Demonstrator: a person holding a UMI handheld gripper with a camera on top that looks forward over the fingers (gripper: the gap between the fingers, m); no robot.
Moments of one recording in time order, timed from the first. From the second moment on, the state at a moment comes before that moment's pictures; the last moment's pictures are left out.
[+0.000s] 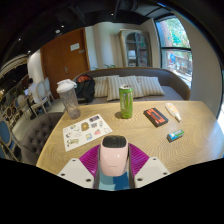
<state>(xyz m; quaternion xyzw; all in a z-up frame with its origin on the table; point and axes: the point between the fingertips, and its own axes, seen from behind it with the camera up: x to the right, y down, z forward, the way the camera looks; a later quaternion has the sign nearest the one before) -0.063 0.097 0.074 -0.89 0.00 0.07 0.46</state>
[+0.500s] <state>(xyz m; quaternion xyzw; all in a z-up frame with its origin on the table) -0.115 -0.014 -0.015 -0.91 0.00 0.01 0.42</state>
